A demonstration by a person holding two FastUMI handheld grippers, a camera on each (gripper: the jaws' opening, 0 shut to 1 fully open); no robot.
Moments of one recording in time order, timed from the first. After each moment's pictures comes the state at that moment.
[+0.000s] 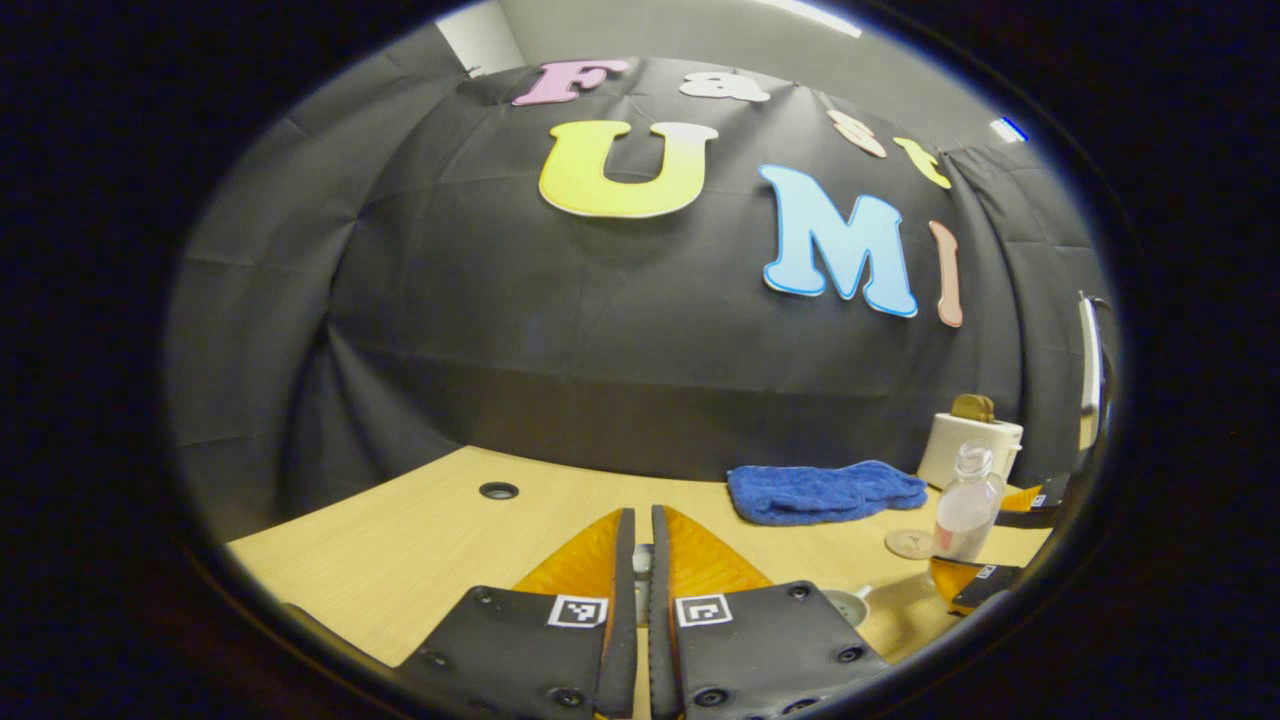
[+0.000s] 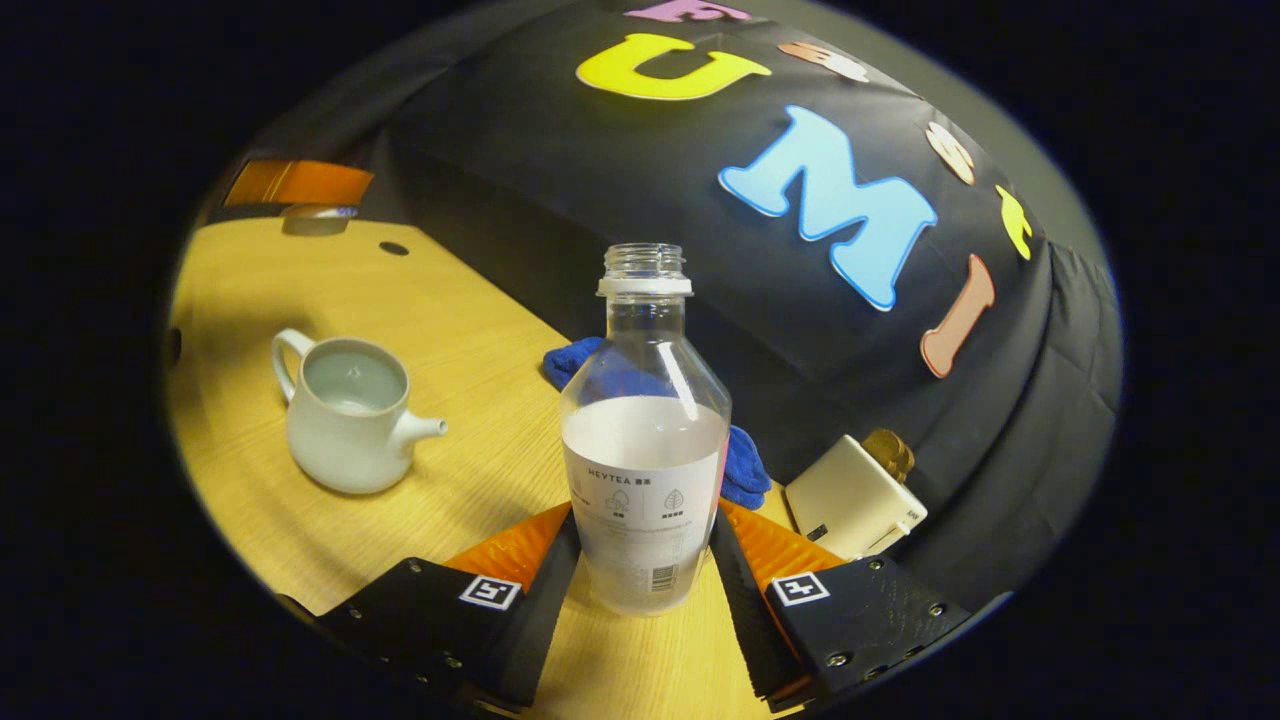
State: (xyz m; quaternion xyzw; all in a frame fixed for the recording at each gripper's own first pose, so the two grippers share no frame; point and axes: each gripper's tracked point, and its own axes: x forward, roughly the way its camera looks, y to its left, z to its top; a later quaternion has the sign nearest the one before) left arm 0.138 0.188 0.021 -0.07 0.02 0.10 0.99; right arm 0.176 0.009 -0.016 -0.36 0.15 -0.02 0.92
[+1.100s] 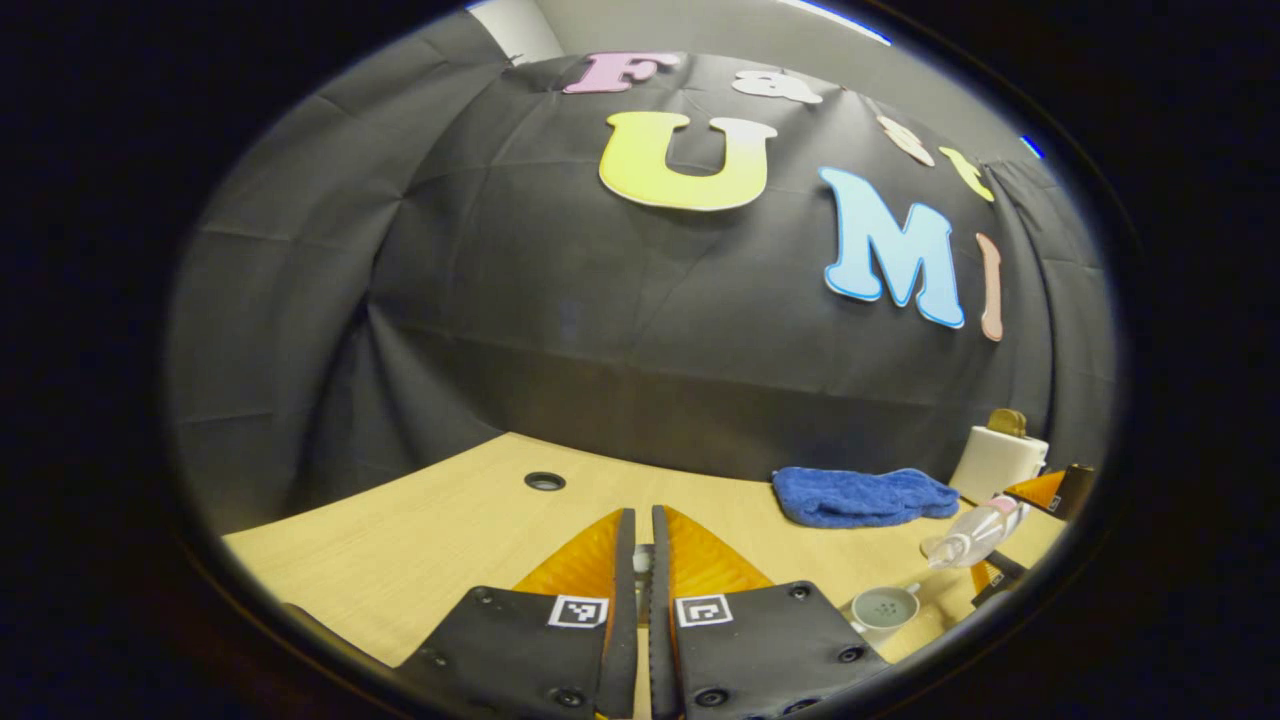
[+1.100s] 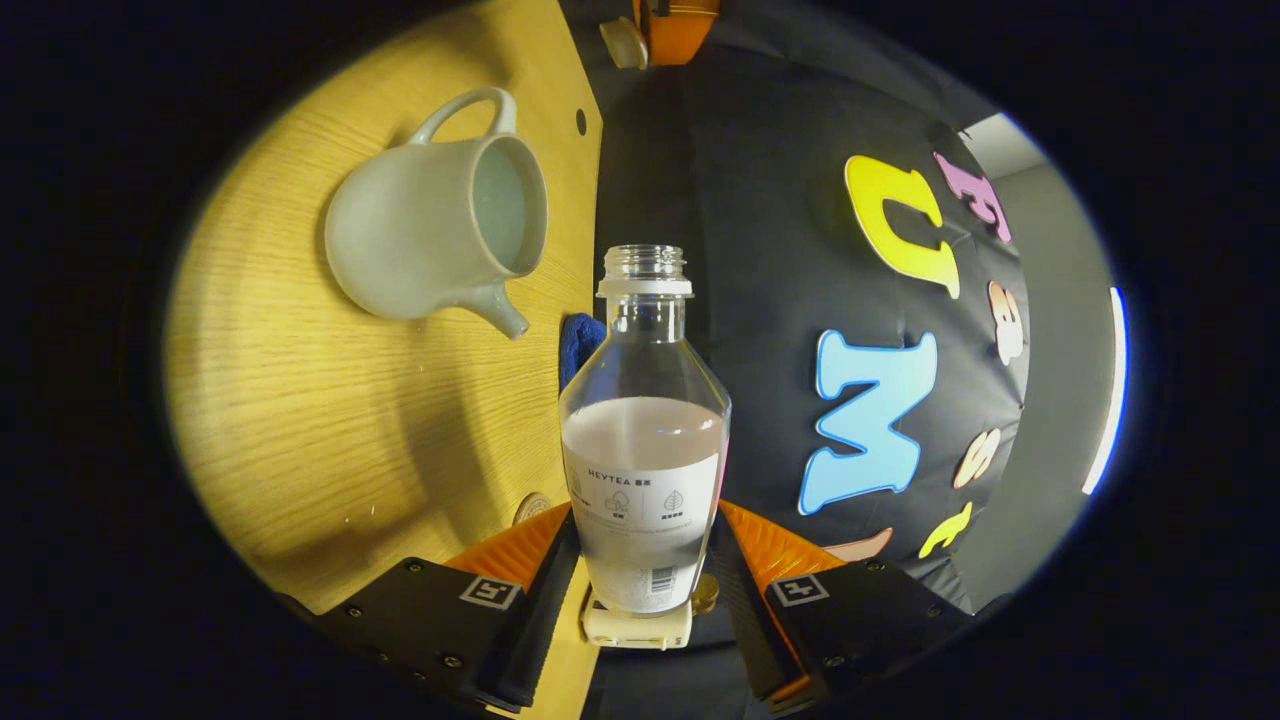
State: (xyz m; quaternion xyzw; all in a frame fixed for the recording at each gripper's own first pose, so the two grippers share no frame) left arm 0.137 0.232 0.003 -0.11 0.03 0.14 0.98; right arm 0.182 0.020 0.020 -0.72 0.06 -0.05 0.69
